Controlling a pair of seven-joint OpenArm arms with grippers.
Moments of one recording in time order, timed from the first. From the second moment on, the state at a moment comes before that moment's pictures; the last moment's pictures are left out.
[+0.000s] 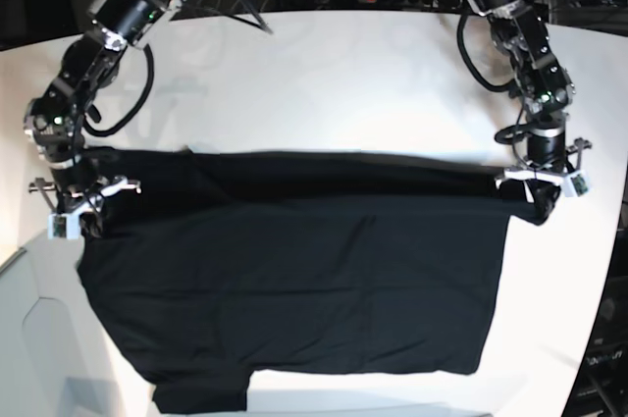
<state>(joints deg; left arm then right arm) 3.0 -7.6 -32.3 87.2 -12.7 -12.4 15.2 6.3 -0.6 38.6 93.5 -1.0 38.9 -34.7</state>
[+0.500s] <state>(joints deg) -2.1 -8.0 -28.6 78.9 -11.8 -12.2 14.8 12.5 0.9 37.2 83.5 -1.2 38.8 -34.5</state>
